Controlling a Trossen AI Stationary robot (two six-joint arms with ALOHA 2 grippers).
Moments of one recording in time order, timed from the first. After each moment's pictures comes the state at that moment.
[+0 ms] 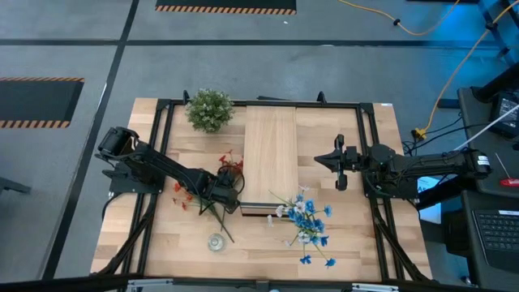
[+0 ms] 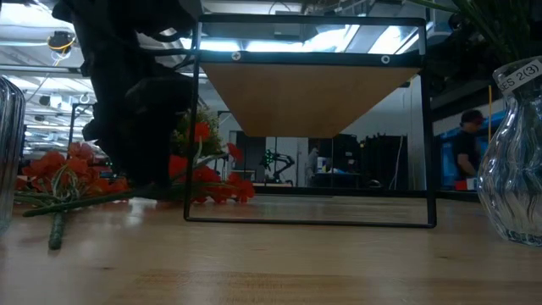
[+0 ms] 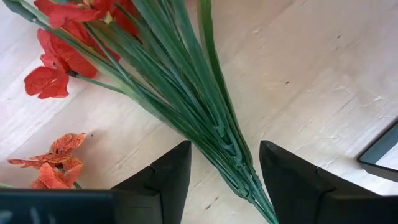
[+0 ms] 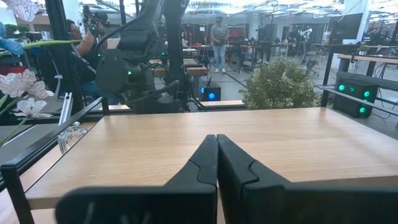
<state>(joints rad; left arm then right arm) -0.30 1.63 0.89 -0.54 -0.28 -1.14 -0.05 0.56 0.09 0.52 0.02 0.02</state>
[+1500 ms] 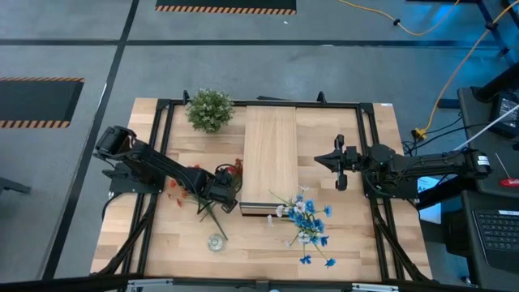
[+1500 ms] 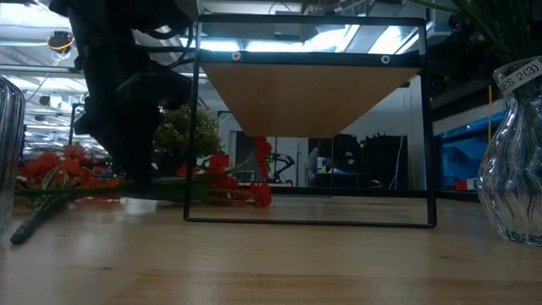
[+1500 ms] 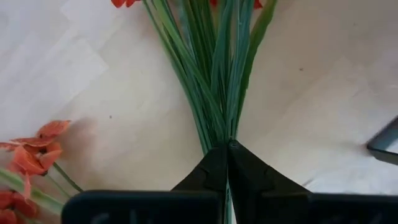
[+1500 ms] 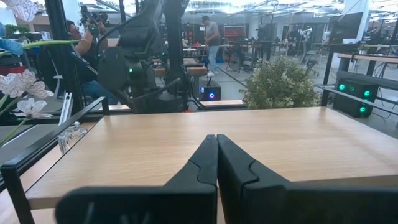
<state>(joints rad) -0.30 1.60 0.89 -0.61 -0.25 -1.17 -0.05 0.56 0.09 0.52 0.02 0.02</state>
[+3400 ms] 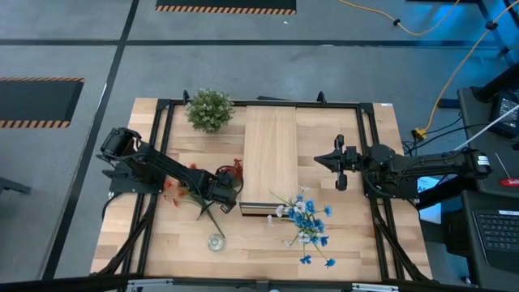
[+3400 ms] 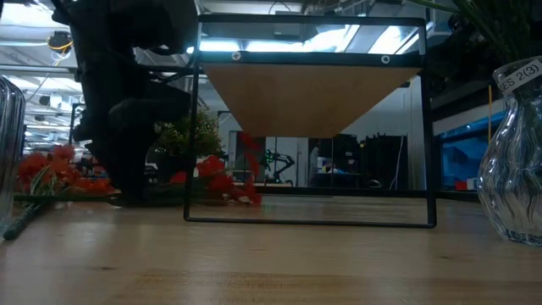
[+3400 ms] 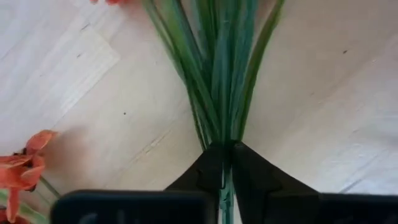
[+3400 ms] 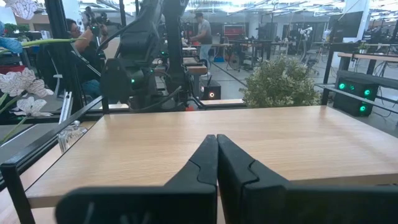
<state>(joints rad) -0.29 1.66 0.89 -0.64 -0.25 -1.13 -0.05 0.56 0.09 0.52 0.02 0.02</state>
